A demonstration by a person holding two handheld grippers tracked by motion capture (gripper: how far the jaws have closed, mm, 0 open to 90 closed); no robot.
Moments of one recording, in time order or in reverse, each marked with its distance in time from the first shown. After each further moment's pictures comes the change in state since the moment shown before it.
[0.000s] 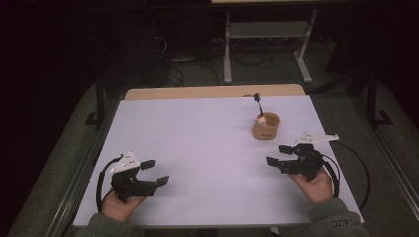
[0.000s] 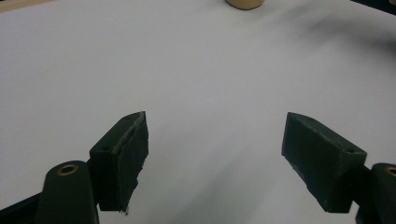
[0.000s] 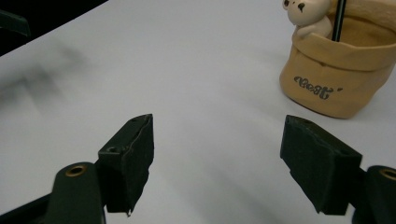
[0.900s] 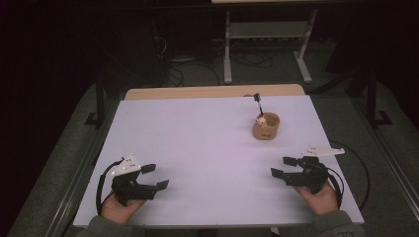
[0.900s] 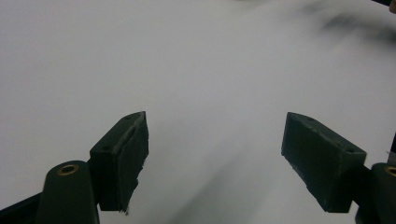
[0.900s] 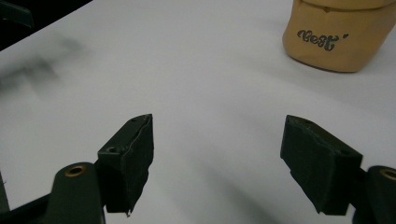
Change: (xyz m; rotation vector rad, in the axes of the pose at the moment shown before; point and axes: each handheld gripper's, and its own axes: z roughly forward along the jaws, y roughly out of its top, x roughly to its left) left arm -0.001 -0.008 0.001 0.020 -0.019 -0.008; right arm 0.000 -0.035 -0.008 0.010 0.011 0.047
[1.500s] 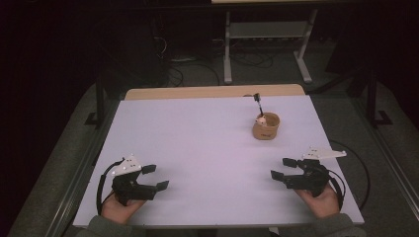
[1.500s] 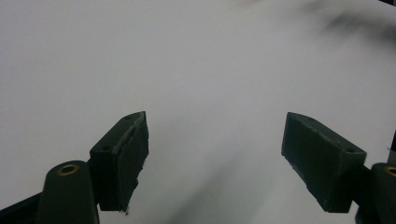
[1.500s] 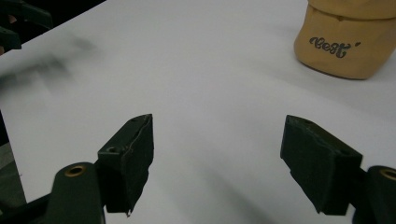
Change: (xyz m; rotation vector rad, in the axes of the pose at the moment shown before) left arm 0.003 -0.002 0.002 0.010 -0.013 -0.002; right arm 0.008 0.000 -0.005 -0.013 0.021 -0.035
